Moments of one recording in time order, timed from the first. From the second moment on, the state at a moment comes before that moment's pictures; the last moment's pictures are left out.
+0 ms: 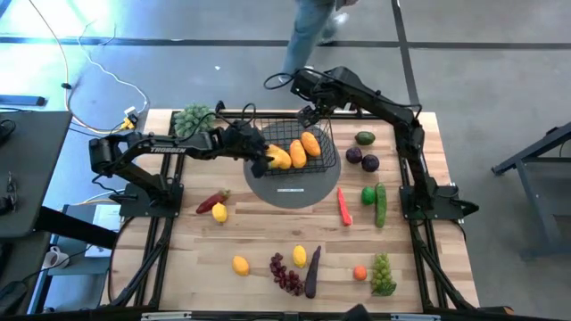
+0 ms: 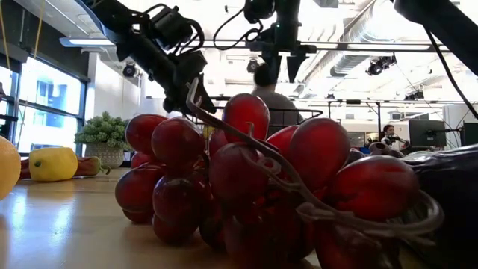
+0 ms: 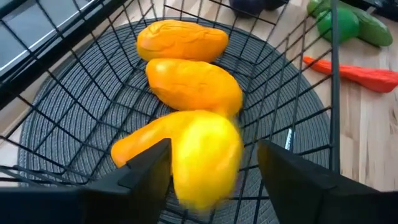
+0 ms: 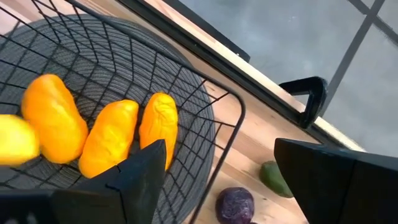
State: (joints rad) left arm 0.51 1.45 0.80 -0.05 0.06 -0.13; right arm -0.45 2.10 2.35 -1.57 0.35 0.47
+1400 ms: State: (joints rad) left arm 0.57 1.45 1.20 -0.37 -0.04 -0.13; right arm -0.57 1.63 1.77 -1.51 0.39 0.46
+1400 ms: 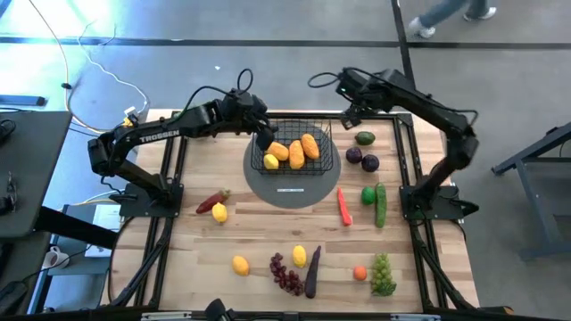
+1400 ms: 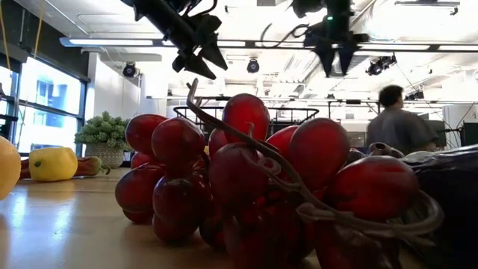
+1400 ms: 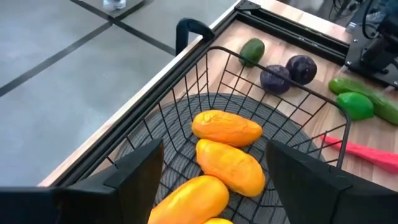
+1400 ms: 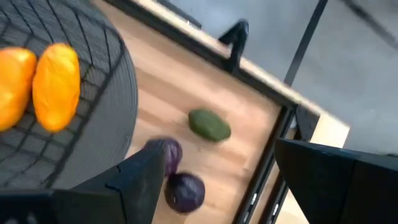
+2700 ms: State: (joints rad) left arm 0.57 1.45 1.20 -0.43 -0.04 0.00; right arm -0.59 1.20 1.16 -1.26 0.24 0.57
